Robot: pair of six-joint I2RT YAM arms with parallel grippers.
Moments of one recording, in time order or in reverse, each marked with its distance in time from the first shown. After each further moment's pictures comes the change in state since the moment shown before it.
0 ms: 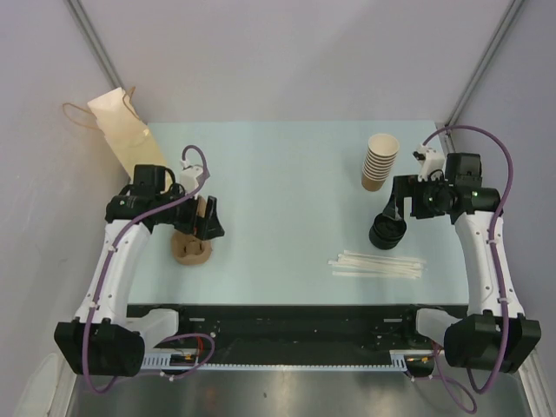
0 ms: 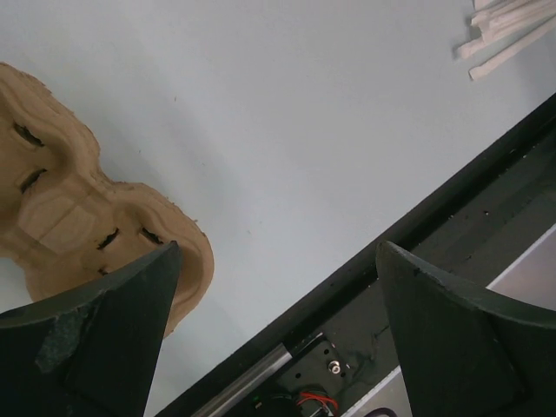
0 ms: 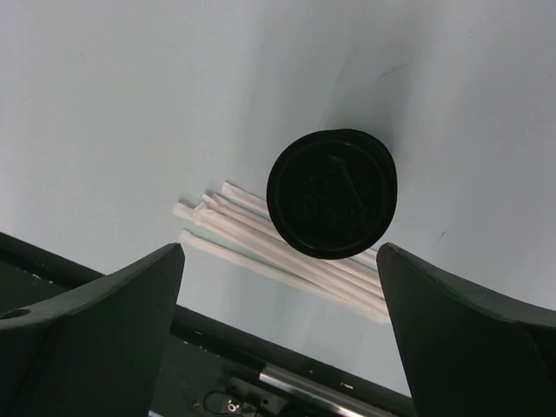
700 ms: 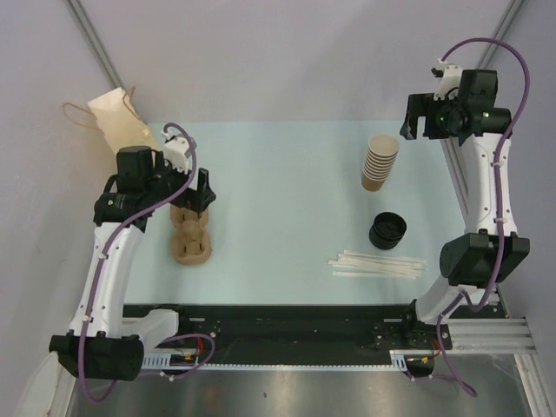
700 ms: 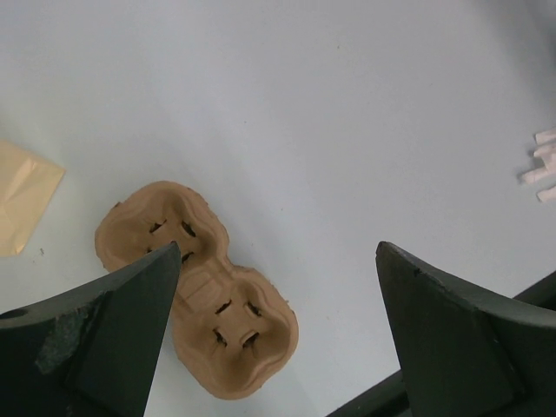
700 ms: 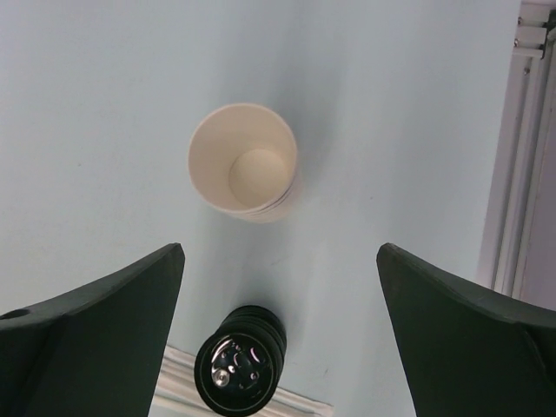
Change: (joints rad) left arm -0.012 -0.024 0.135 0.199 -0.164 -0.039; right arm -0.001 0.536 0.805 -0.014 0.145 0.007
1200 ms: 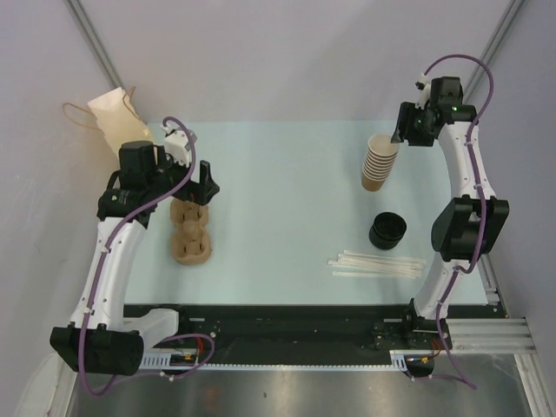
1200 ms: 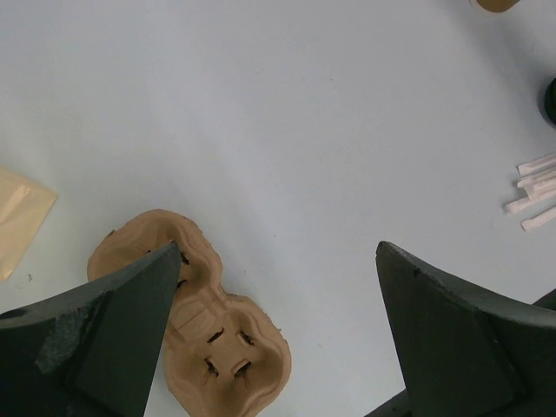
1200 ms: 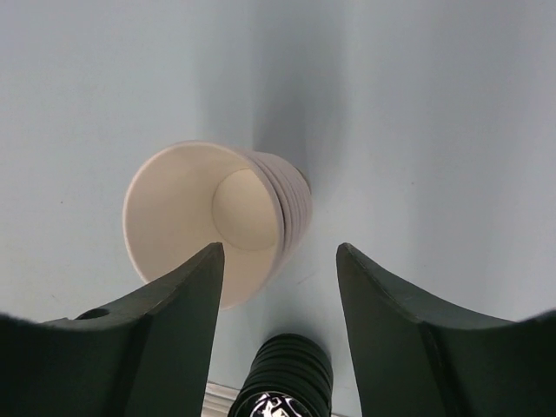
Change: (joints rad) left arm -0.011 0.031 0.000 0.099 0.016 -0.070; right arm 0.036 0.245 0.020 0.060 0.101 0.212
